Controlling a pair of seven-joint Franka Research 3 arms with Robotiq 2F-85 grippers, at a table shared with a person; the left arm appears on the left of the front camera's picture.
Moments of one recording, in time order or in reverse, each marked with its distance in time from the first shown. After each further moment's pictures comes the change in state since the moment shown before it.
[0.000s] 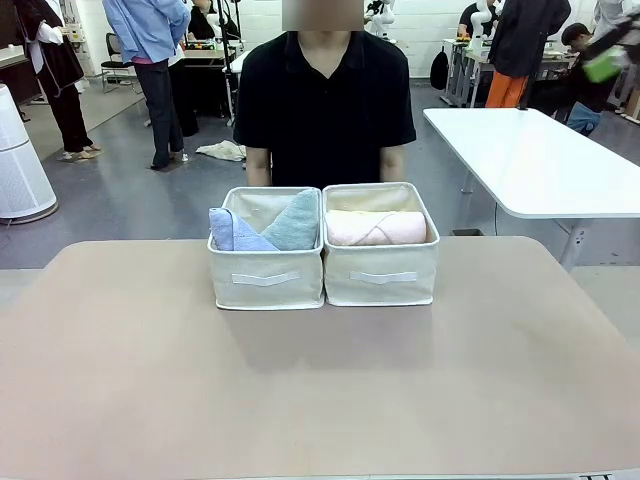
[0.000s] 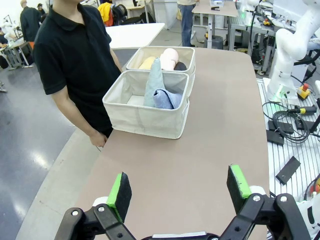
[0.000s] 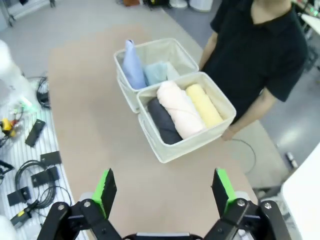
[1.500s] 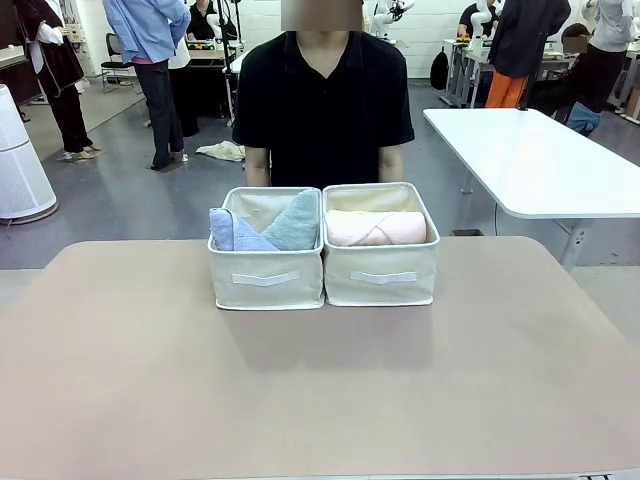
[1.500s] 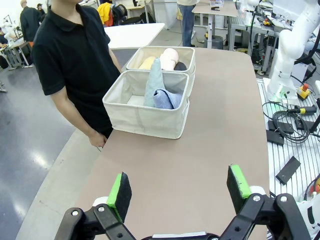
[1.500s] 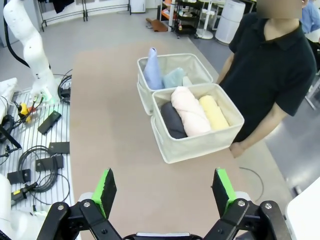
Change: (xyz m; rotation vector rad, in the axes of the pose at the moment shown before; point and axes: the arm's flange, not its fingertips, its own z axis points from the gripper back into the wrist) left arm 0.000 0.000 0.000 0.000 0.000 0.000; right arm -0.086 -0.038 0.034 0.121 -0.151 0.087
